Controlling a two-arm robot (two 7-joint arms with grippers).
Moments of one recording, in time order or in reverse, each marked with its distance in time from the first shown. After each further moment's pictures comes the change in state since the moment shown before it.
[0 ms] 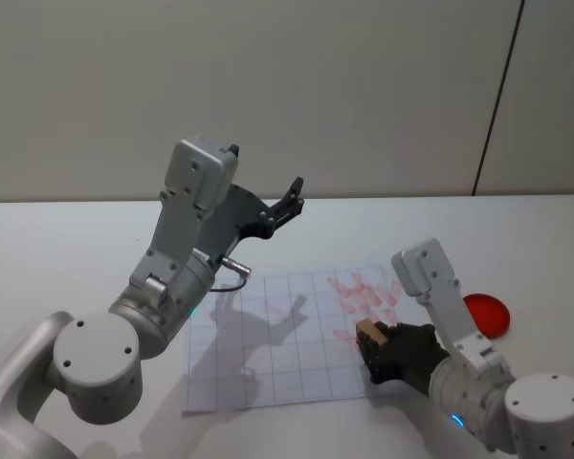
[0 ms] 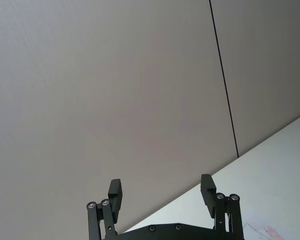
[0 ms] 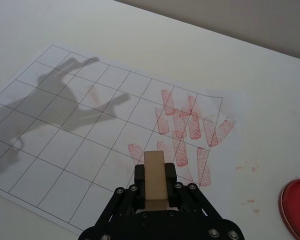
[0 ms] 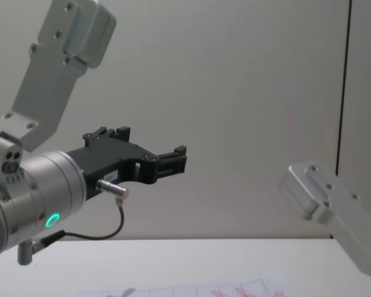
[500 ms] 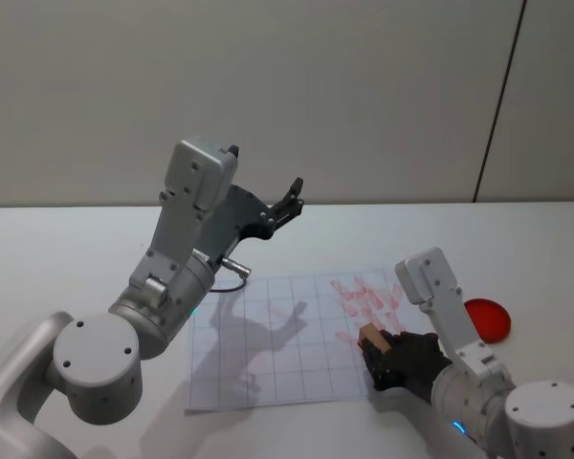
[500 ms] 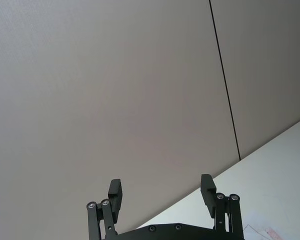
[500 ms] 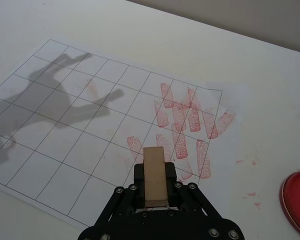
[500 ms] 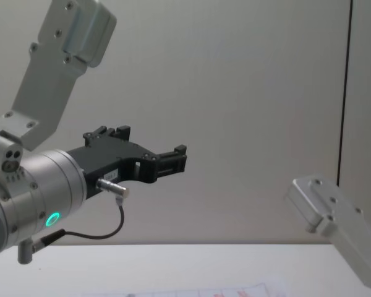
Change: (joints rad) left arm 0.000 0.000 0.000 0.000 0.000 0.000 0.000; right arm -0.007 0.001 0.005 0.030 0.013 -0.001 -0.016
